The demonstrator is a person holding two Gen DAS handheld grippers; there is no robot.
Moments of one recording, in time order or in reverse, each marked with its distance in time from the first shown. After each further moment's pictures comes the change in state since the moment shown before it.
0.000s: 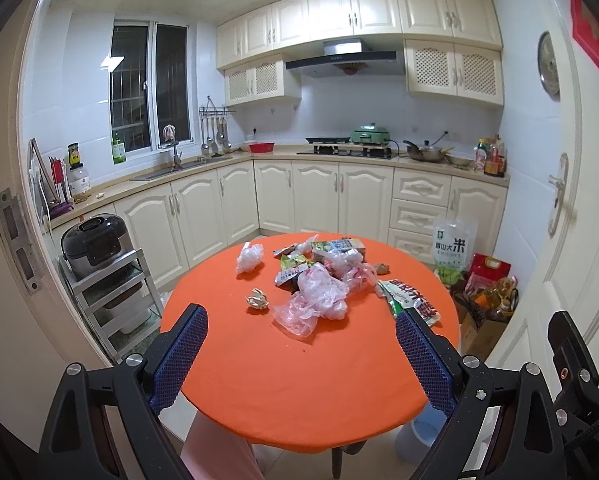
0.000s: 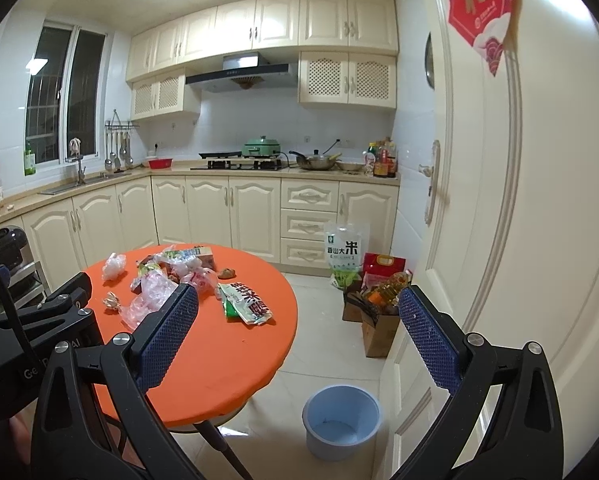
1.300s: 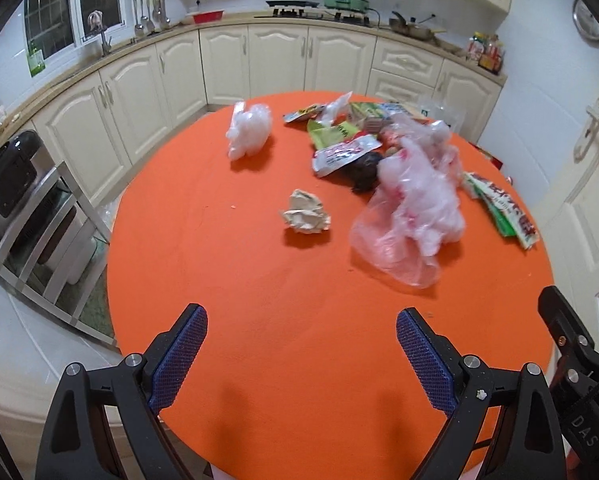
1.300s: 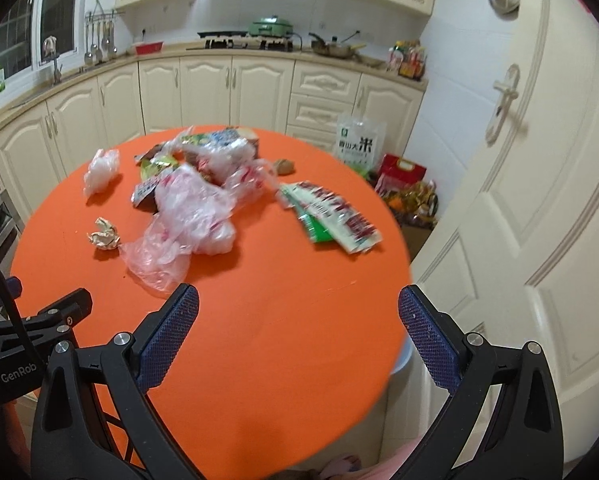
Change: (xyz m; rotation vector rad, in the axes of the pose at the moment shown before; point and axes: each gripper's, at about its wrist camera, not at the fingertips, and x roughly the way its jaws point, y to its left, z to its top) left arm 0.267 0.159 0.028 0.082 0.503 -0.215; right arm 0.167 0.174 -0.043 -0.066 0.450 -0.064
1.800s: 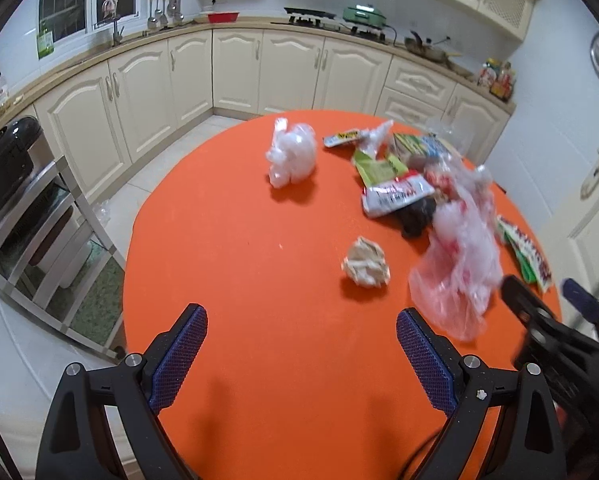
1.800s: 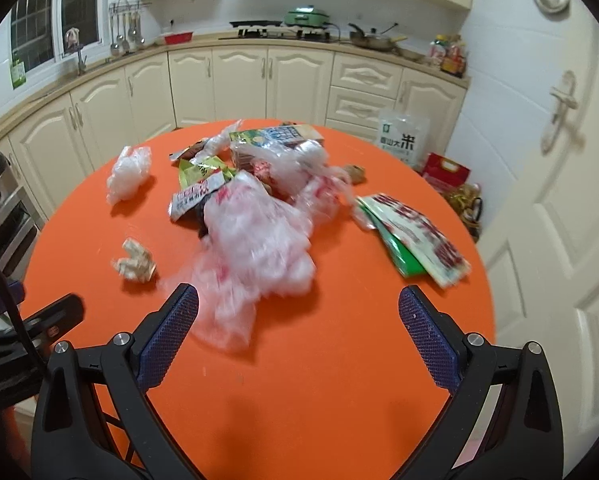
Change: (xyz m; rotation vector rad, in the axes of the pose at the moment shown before) left arm 0.034 0.054 0.030 -0.079 -0.047 -0.041; right arm 0.065 0.049 0.044 -0.042 0.041 0.112
